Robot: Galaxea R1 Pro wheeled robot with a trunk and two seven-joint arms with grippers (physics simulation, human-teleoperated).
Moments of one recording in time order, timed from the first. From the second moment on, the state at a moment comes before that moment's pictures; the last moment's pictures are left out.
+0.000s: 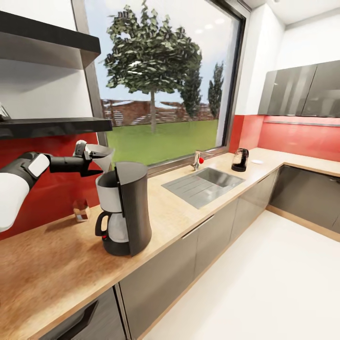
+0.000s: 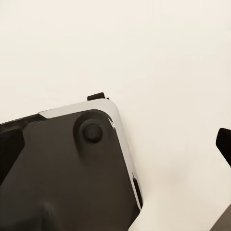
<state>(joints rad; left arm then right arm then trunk) -1.55 0.36 0.18 -0.14 0.17 1.02 -0.89 -0.02 -0.06 -0.10 -0.16 -0.18 -0.16 0.00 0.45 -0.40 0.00</state>
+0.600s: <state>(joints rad) -1.55 0.35 0.17 -0.15 0.17 1.02 -0.89 -0.02 -0.06 -0.10 -0.16 -0.18 -0.16 0.00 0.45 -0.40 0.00</state>
